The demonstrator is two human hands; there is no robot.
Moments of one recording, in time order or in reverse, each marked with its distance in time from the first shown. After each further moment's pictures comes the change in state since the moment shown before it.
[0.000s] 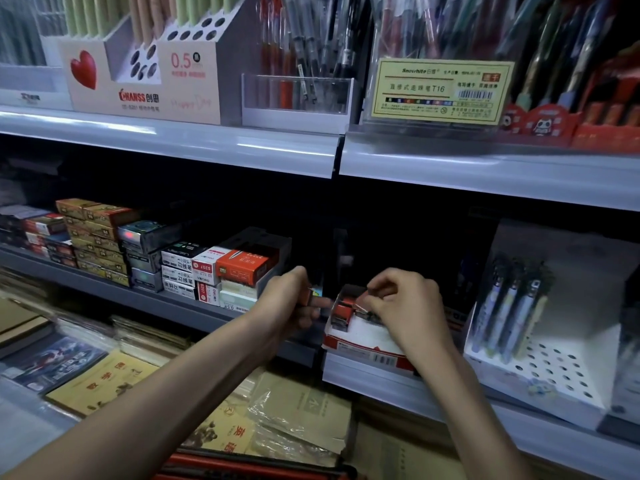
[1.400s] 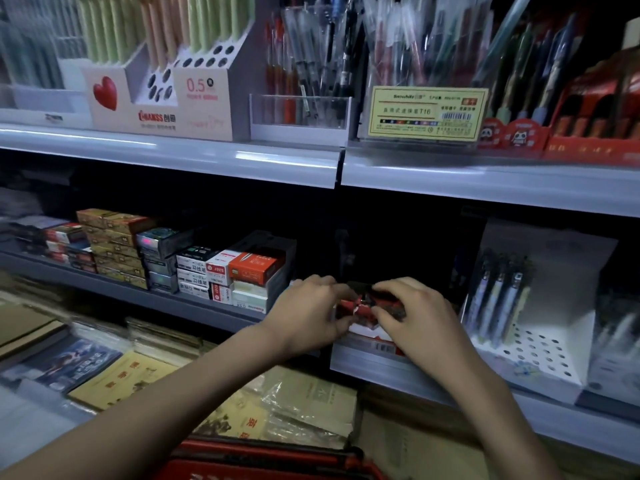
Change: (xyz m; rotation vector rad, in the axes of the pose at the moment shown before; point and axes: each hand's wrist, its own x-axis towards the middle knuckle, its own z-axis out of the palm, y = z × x) left_hand -0.011 -0.006 -0.005 1.451 -0.145 0.855; right_hand -0.036 -0.007 -0.036 -0.259 -0.124 -0.243
